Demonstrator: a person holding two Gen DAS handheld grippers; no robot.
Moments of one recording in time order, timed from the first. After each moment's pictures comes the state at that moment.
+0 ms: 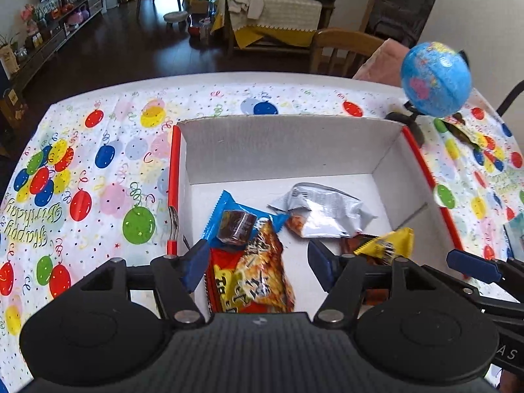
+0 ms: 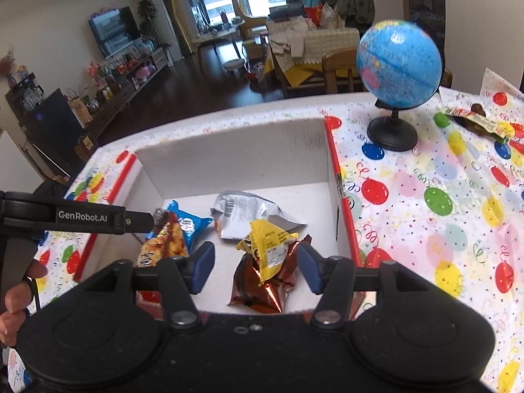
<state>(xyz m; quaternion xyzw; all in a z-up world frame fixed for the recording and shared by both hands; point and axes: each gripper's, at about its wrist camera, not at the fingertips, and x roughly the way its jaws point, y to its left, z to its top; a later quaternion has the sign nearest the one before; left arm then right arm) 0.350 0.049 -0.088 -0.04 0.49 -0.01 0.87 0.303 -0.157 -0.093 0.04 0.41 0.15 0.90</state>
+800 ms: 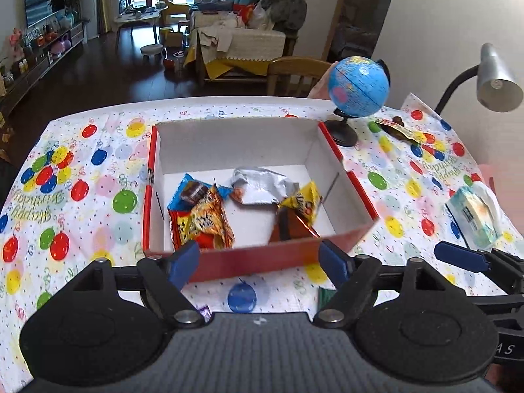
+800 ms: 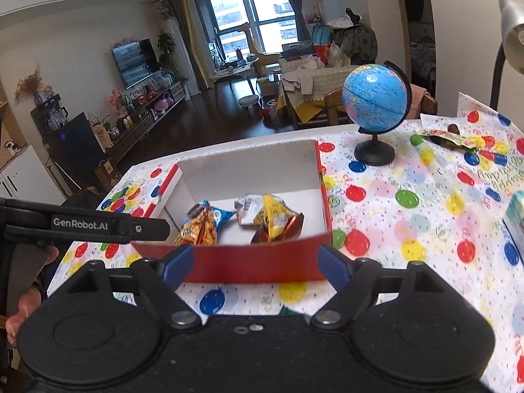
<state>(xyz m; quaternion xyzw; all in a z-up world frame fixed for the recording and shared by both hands) 0.229 0.013 -0.040 -0.05 0.43 -0.06 0.90 0.199 -0.196 -0.056 0.05 0.34 0.17 0.92</state>
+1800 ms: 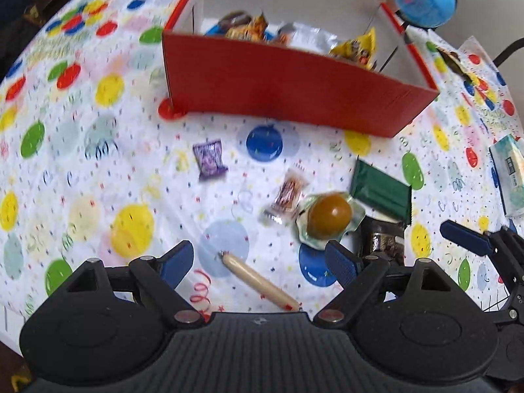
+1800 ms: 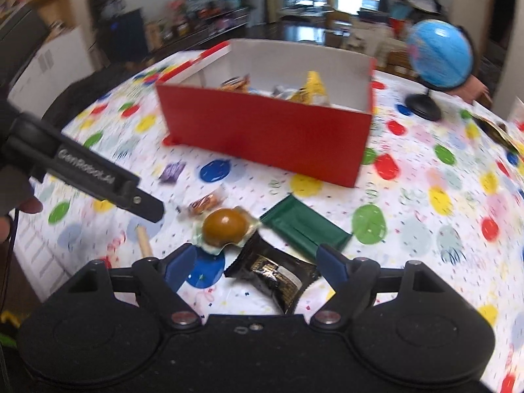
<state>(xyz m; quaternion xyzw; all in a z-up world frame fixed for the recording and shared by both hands) 0.175 0.006 -0.144 -0.12 0.58 0.02 0.81 0.154 -0.188 -0.140 -0.12 0.41 0.27 0.86</state>
